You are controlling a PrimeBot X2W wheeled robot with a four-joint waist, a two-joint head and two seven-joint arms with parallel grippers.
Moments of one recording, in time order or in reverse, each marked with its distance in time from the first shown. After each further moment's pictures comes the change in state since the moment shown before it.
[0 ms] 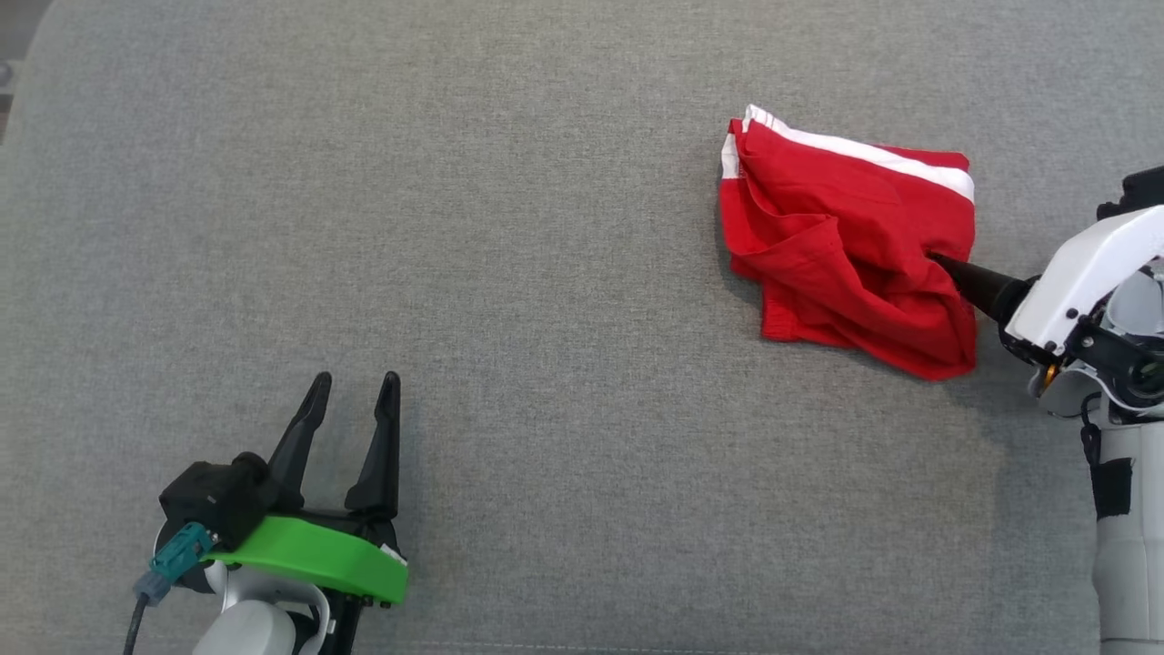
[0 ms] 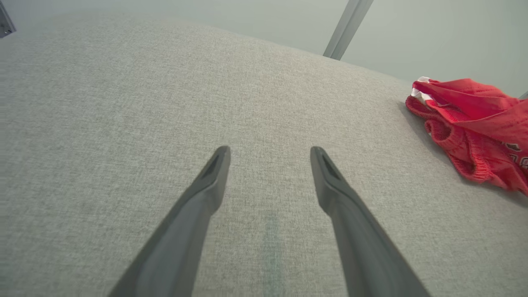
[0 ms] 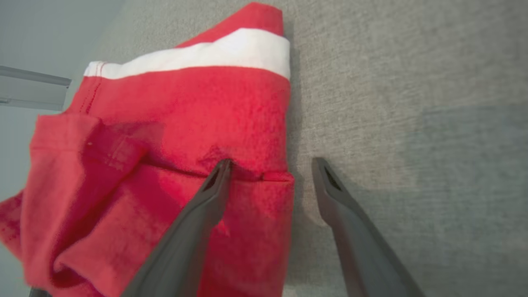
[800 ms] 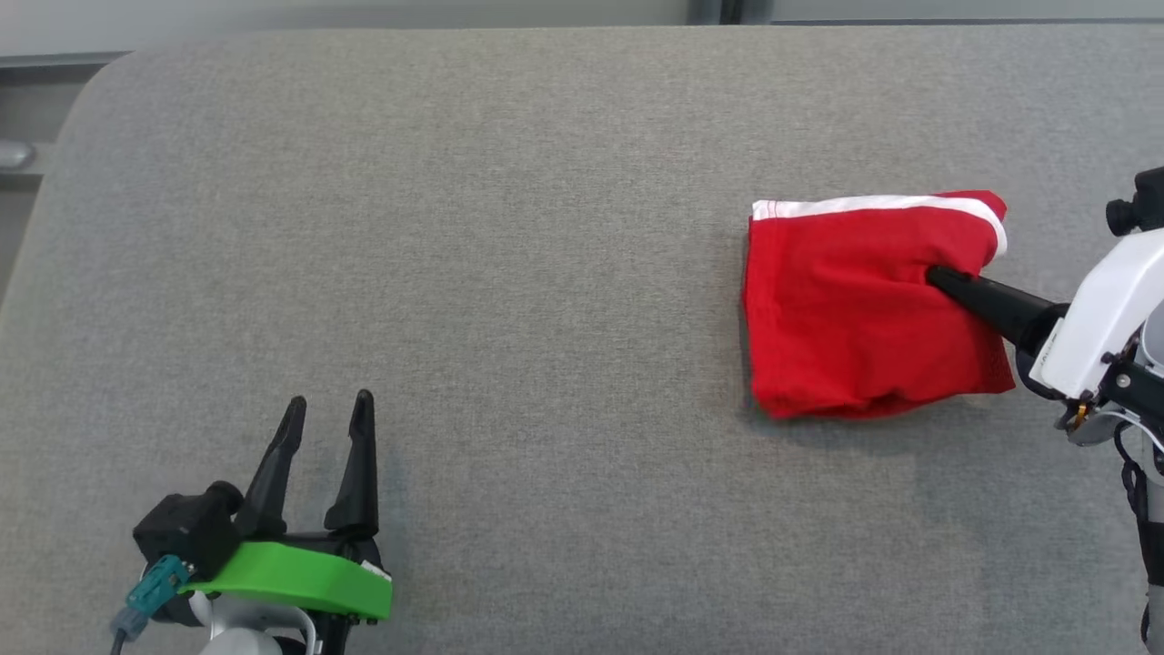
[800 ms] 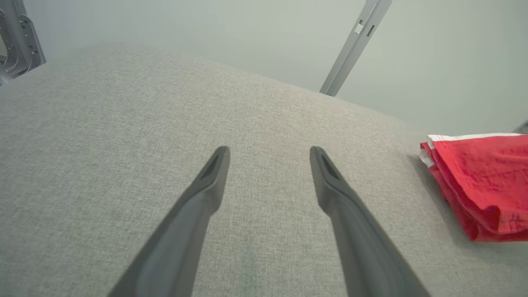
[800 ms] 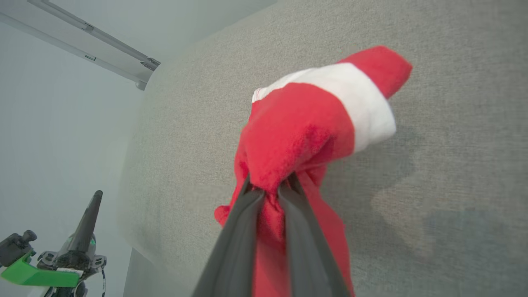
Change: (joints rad) left arm 0.064 -0.068 0.090 0.013 0.025 -0.024 -0.004; right arm 0.129 -0.085 0.131 -0.315 0.211 0.000 0.092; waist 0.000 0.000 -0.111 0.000
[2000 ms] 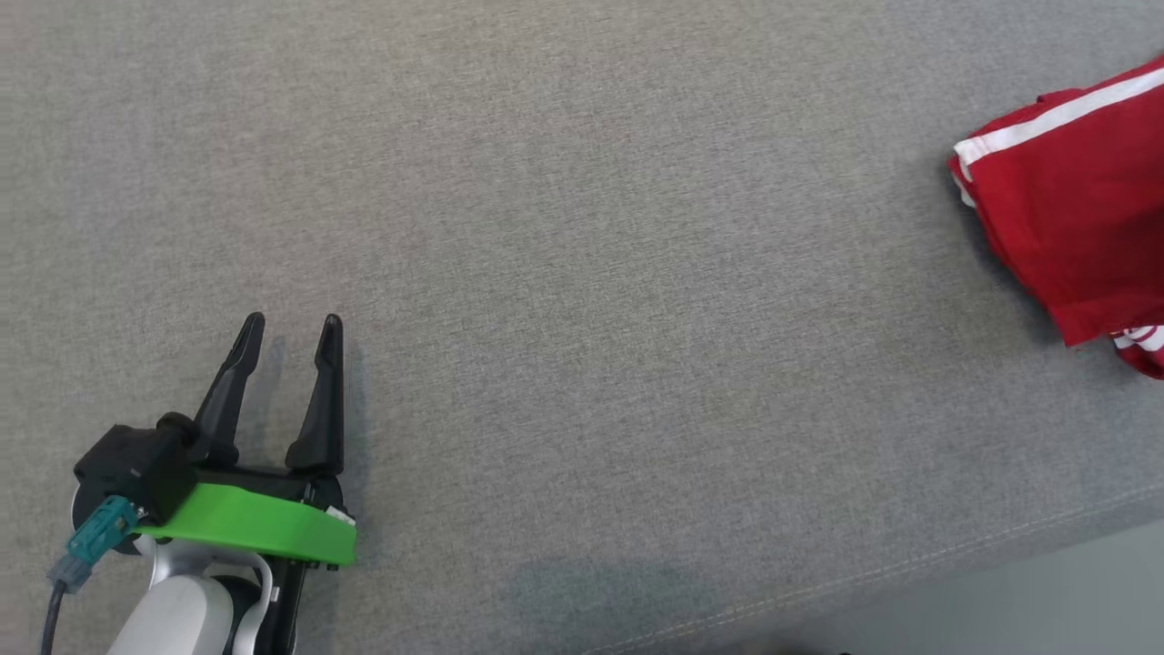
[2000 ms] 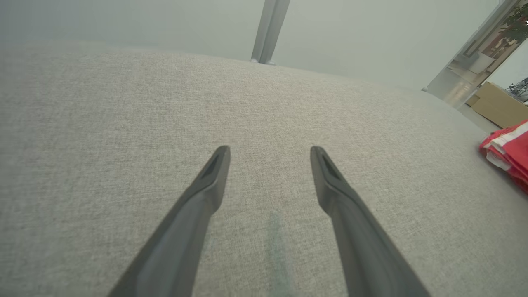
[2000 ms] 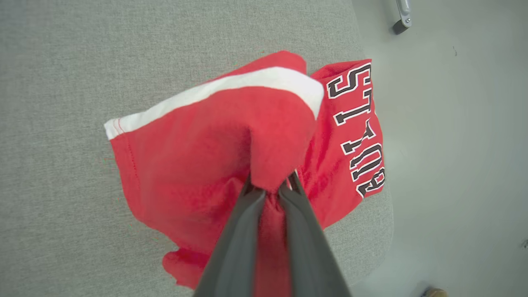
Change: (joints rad) left arm -0.064 0.103 0.030 -0.171 0.058 0.030 0.088; right arm -0.243 -0.445 0.153 0.225 -0.337 0.000 -0.084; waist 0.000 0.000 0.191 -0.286
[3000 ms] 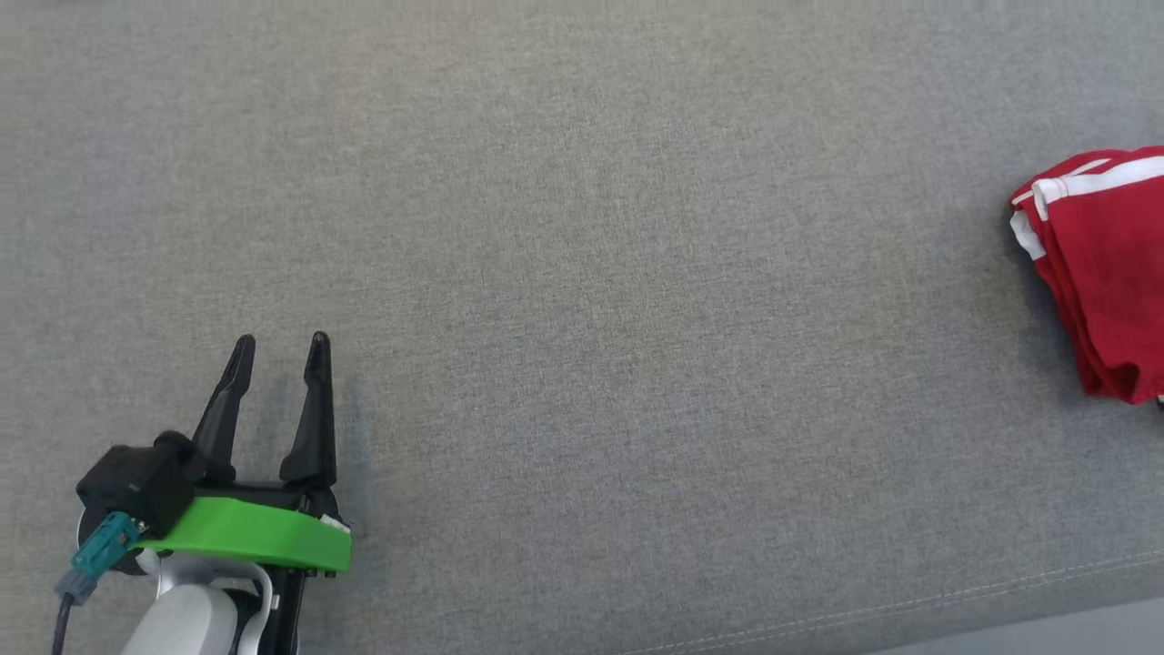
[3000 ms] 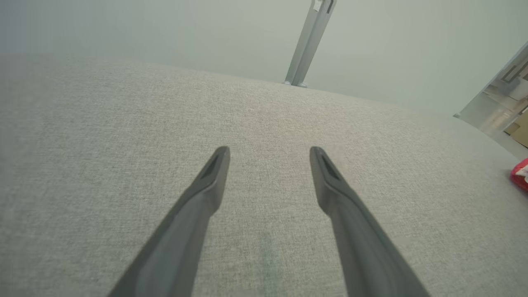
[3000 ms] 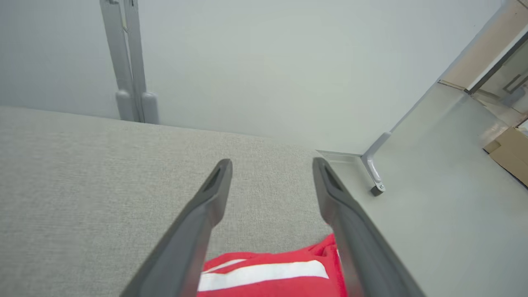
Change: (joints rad) left arm 0.000 -0.031 0.009 0.083 -0.020 -0.012 -0.059; right arm 0.032 0.123 -0.086 0.022 -0.267 0.001 -0.612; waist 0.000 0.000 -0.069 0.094
